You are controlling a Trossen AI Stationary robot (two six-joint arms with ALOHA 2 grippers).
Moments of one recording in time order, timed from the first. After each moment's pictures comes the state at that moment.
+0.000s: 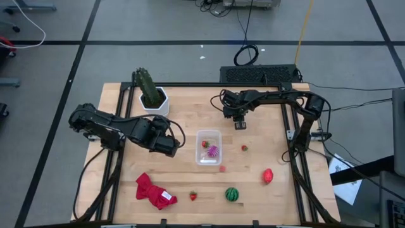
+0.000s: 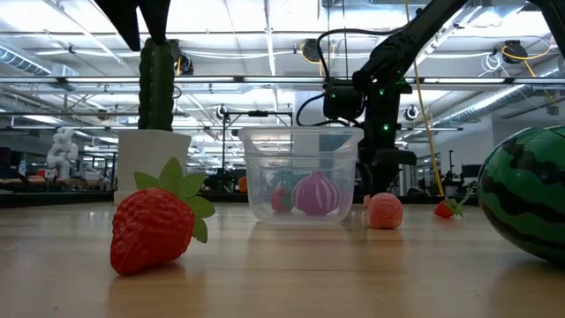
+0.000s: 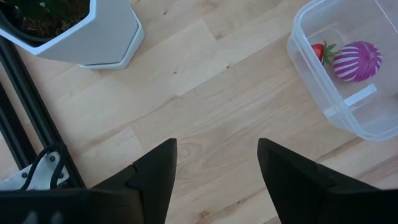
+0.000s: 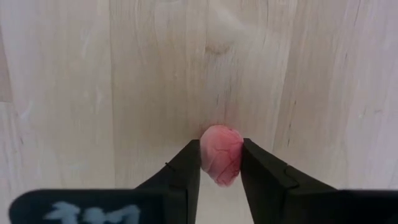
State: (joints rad) left arm -0.29 1.58 1.61 -1.57 -0.37 -1.34; right arm -0.46 1.80 1.08 -0.67 0.06 -0.54
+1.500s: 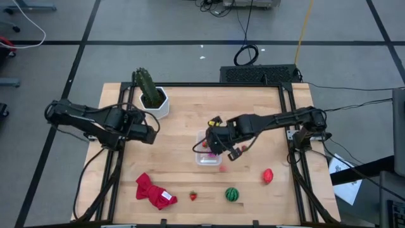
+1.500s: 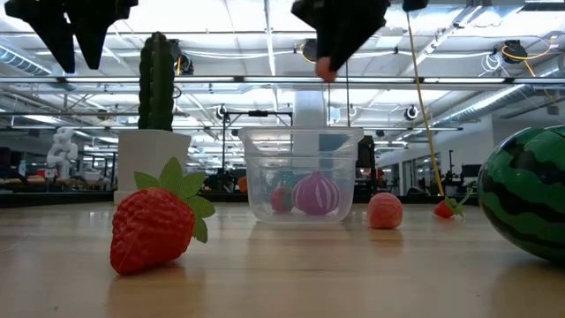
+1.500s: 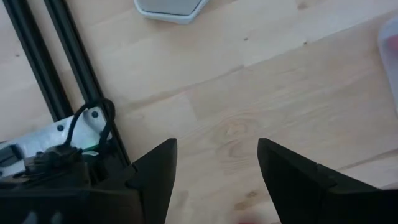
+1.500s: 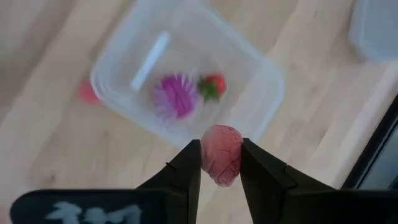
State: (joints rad) left arm -0.21 1.20 1.23 -1.57 -0.26 -1.43; right arm 0.16 1.81 1.72 -1.12 0.18 -0.48
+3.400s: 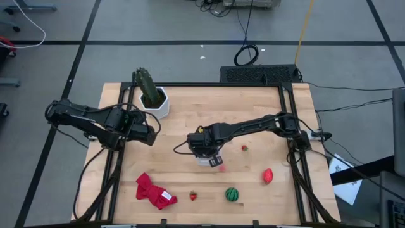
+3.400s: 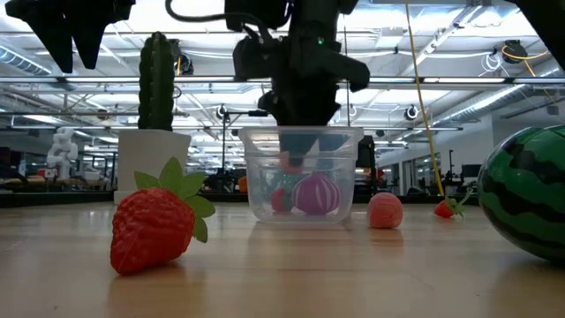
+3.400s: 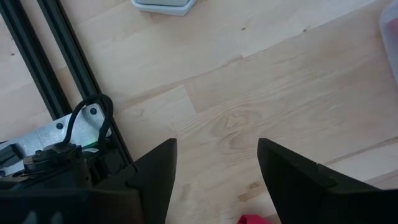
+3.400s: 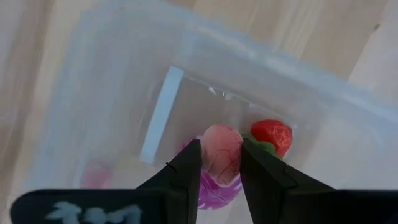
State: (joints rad) left arm -0.21 1.20 1.23 -1.57 -0.23 -1.39; right arm 0.10 2.13 1.78 -1.02 0.00 -0.27
